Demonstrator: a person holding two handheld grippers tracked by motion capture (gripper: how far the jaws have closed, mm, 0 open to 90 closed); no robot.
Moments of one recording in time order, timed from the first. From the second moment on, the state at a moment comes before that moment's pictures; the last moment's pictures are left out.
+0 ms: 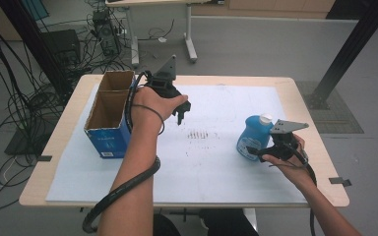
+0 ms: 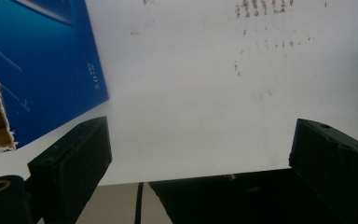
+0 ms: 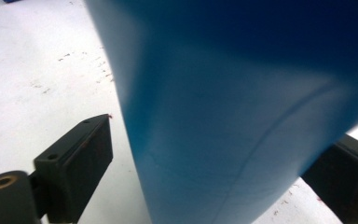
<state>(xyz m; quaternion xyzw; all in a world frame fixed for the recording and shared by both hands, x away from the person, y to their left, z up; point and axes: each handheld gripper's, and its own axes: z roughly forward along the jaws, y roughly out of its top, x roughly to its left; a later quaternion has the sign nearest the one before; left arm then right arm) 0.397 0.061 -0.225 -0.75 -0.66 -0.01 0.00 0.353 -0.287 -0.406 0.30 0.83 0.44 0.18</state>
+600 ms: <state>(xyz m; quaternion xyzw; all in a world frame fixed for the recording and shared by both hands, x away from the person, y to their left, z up) 0.397 0.063 -0.226 -0.75 -0.66 -0.01 0.00 0.356 -0.287 -0.406 0.30 0.82 0.44 0.18</state>
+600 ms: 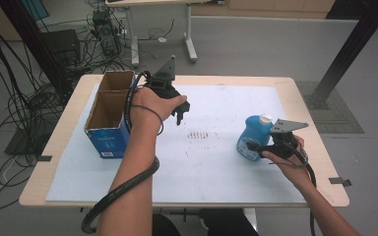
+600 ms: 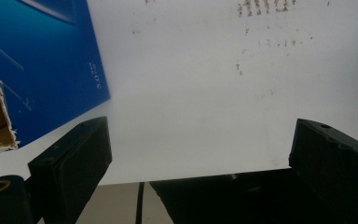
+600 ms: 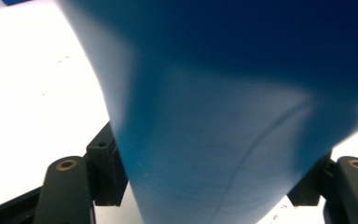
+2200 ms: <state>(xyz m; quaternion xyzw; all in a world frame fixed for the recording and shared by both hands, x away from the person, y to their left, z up) 0.395 0.063 -0.222 -0.75 -0.66 -0.02 0.00 0.357 -0.287 -0.407 0.29 0.82 0.46 0.17</state>
